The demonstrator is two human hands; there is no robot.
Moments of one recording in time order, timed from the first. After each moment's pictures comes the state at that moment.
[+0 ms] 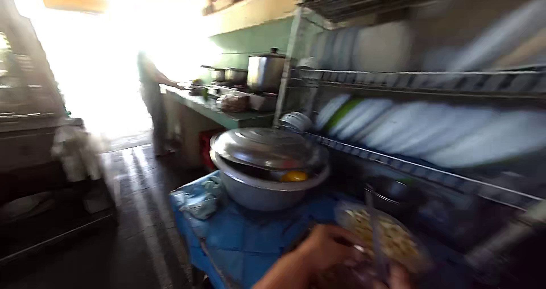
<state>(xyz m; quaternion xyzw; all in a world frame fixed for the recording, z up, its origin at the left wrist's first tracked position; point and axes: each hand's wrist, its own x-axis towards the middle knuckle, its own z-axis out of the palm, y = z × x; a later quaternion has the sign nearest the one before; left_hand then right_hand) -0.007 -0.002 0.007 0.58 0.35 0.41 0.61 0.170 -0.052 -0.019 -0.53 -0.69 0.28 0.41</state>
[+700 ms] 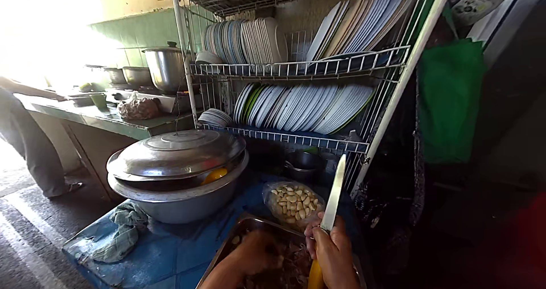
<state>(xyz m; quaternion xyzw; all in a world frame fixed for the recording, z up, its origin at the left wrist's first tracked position) 0.002 0.009 -0.012 0.78 0.40 0.13 0.46 0.187 -0.041 -0.002 -0.51 -0.48 0.28 0.66</state>
